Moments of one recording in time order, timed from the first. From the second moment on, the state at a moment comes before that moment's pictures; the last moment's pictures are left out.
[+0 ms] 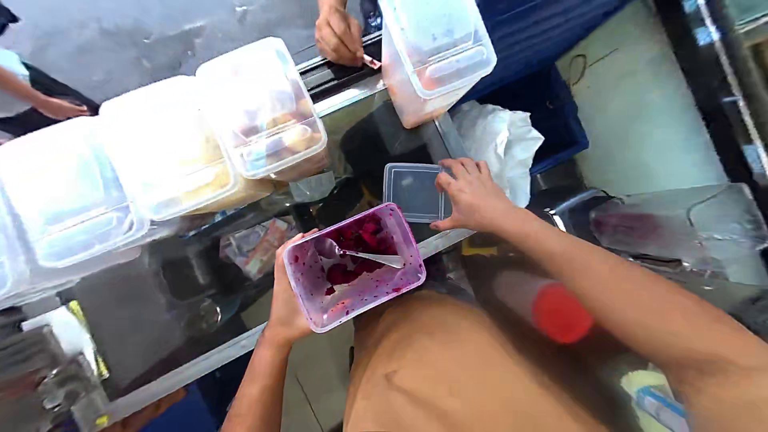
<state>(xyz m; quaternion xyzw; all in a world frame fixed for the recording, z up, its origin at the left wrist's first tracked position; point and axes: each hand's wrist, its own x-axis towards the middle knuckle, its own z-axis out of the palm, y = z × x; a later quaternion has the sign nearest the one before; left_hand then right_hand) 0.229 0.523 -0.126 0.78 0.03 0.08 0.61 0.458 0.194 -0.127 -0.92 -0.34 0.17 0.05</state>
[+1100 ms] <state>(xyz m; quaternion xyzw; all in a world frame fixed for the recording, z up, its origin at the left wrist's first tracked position) 0.264 0.446 -0.072 0.67 0.25 0.14 0.68 0.419 0.213 -0.022 -0.87 -0.39 0.18 0.23</state>
